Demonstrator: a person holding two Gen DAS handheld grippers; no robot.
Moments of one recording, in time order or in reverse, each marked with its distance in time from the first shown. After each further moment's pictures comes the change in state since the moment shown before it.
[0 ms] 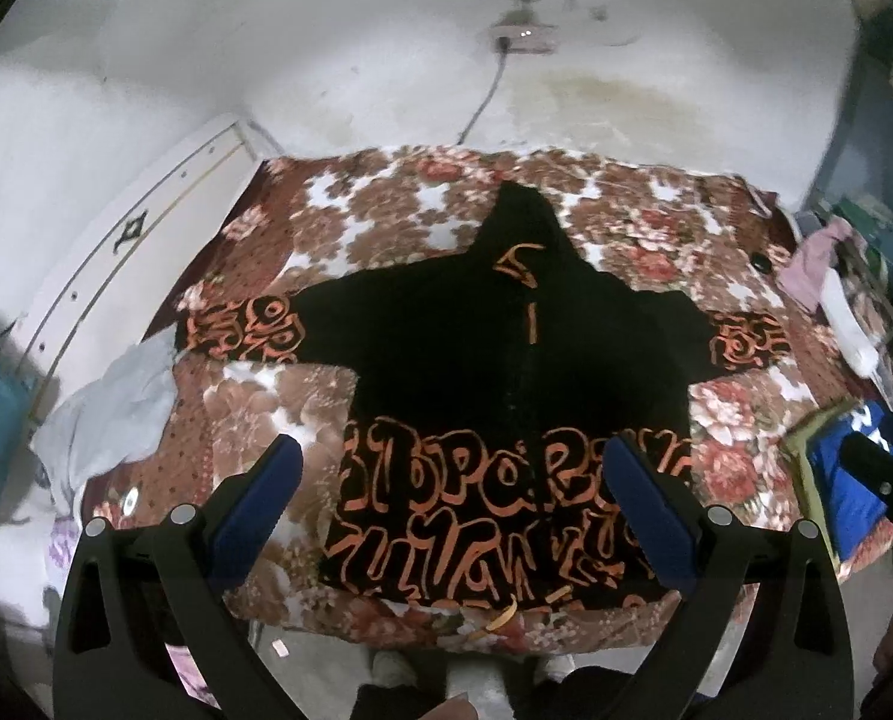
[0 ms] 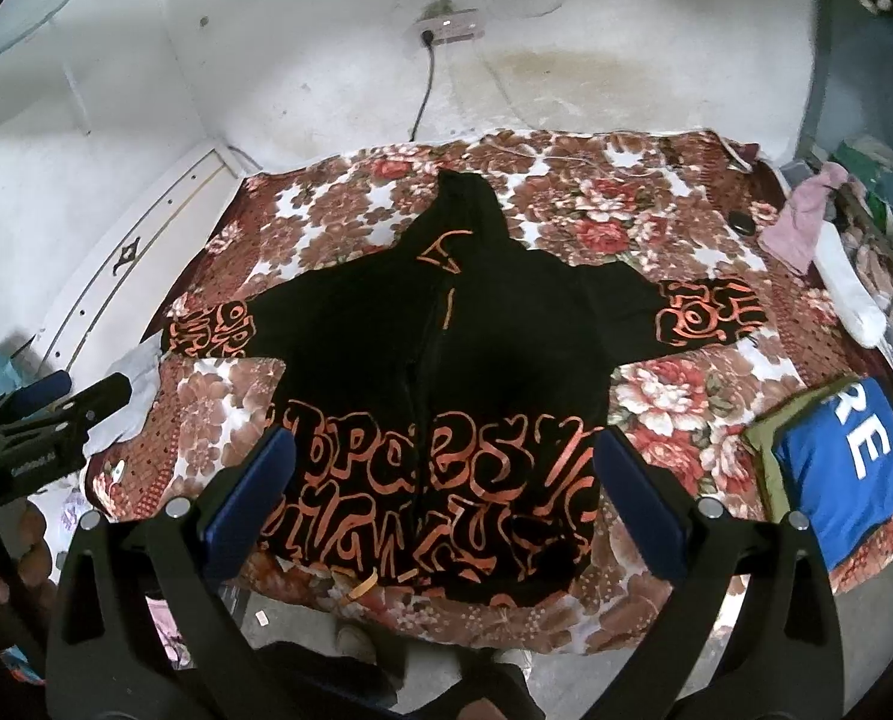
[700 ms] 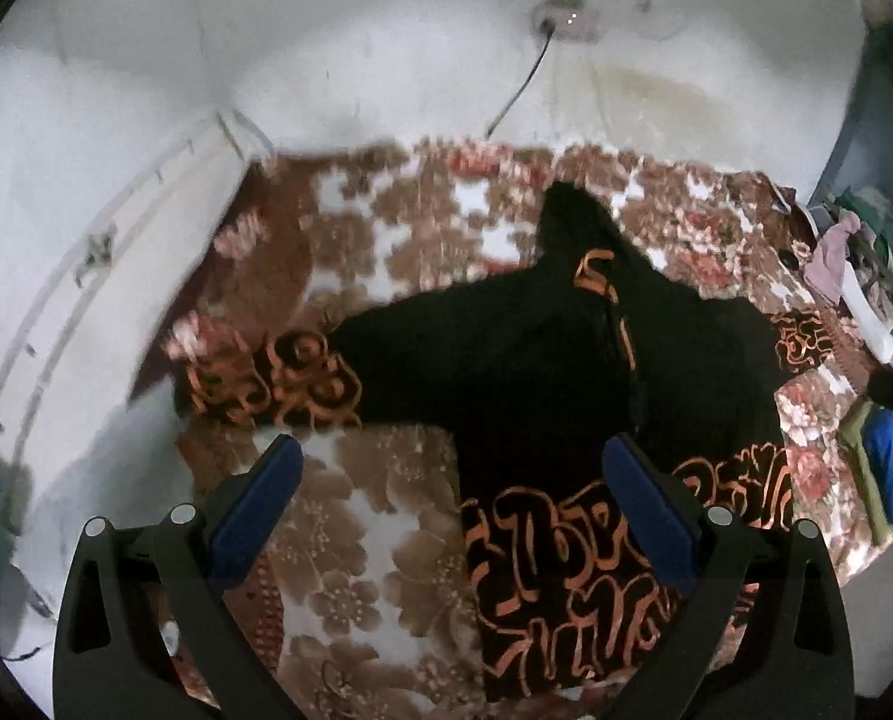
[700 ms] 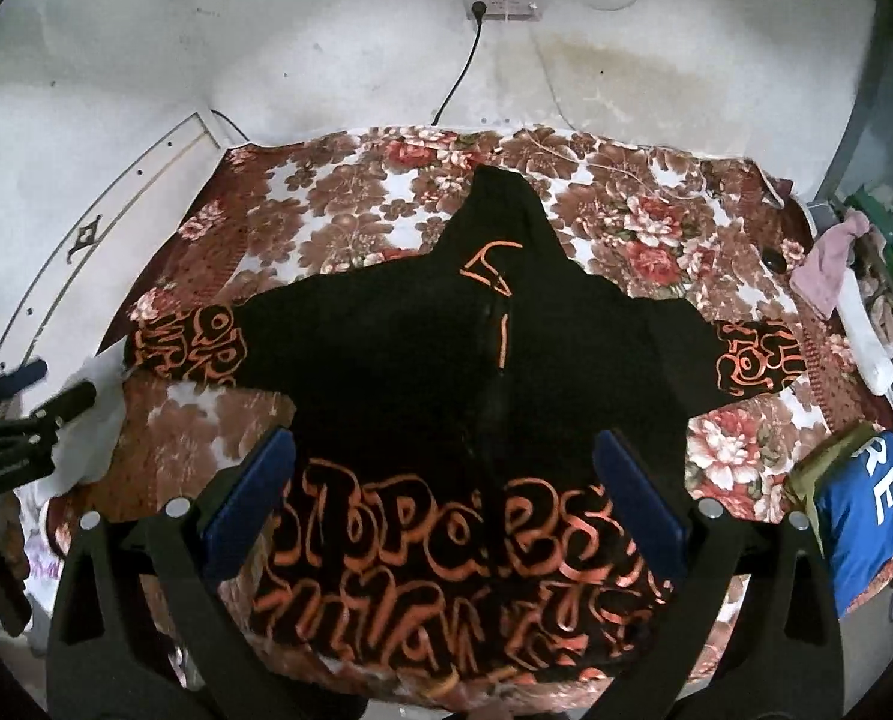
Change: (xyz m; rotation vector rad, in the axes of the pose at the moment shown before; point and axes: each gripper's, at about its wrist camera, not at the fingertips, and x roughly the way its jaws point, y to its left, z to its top) left arm 0.159 0.201 0.075 0.086 0.034 -0.132; right arm 0.154 0.165 0.086 -0.043 0.035 -0.132
